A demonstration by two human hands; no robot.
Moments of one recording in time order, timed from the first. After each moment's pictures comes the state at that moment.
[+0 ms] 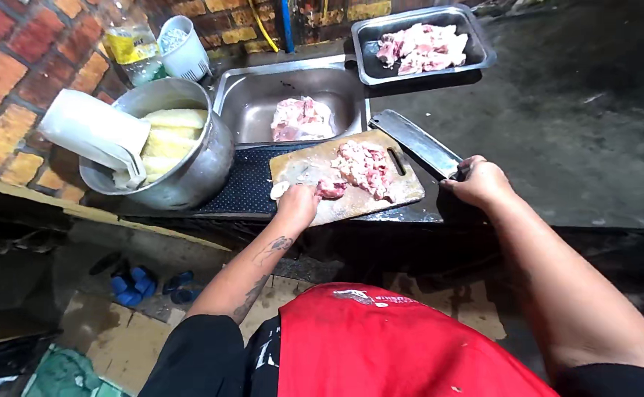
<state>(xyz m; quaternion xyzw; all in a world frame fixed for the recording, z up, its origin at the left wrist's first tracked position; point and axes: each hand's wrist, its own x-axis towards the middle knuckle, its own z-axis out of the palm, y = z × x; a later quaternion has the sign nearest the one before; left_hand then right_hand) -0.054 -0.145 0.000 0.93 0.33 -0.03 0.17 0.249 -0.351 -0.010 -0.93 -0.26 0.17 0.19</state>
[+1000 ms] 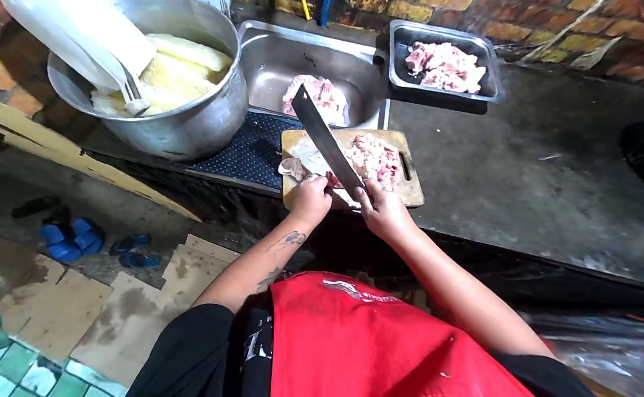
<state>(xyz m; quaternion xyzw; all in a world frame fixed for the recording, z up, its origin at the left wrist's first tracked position) -0.064 -0.177 -0.054 0.84 0.38 0.28 0.29 0.064 -0.292 0.006 -0.79 -0.55 0.15 0.23</state>
